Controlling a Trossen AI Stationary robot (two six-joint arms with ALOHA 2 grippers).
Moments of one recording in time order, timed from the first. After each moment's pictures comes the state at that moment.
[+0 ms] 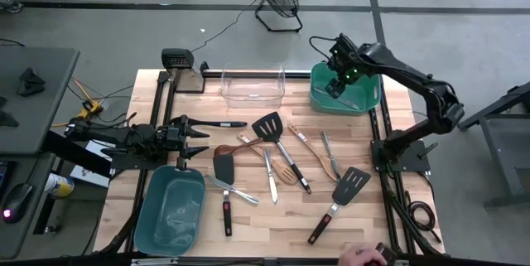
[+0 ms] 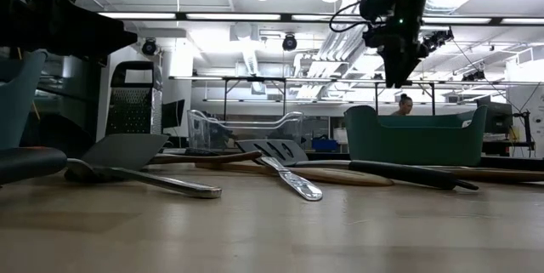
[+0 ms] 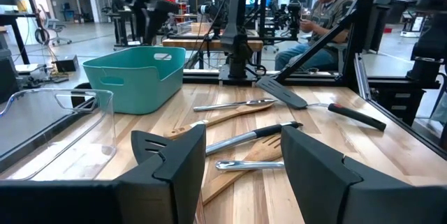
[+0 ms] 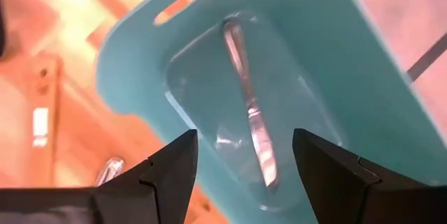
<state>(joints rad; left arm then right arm) -0.22 0.02 0.02 0.03 -0.28 0.00 -0.78 1.44 1.31 -1.12 0.08 -0.02</state>
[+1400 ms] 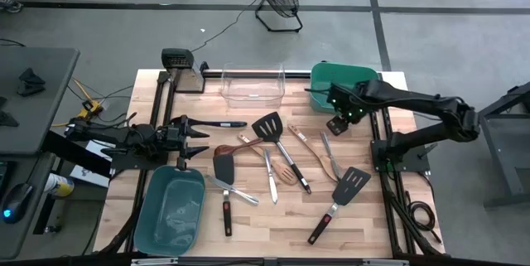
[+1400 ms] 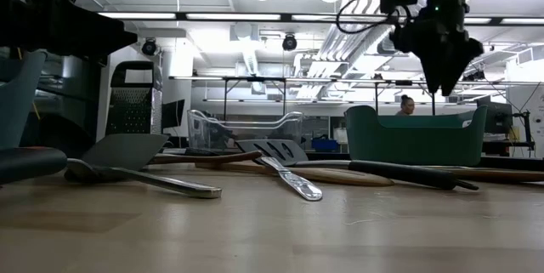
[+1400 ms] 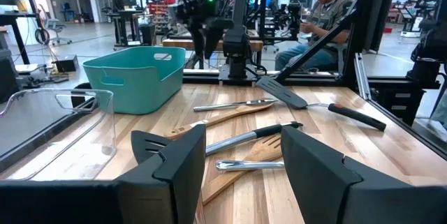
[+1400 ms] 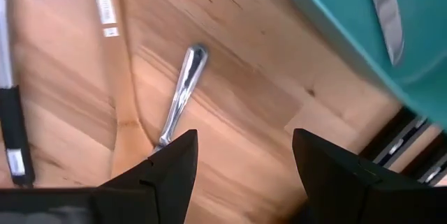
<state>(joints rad) -0.22 0.02 0.02 0.03 -0.28 0.00 -0.38 1.25 1.01 -1.21 0.04 0.61</state>
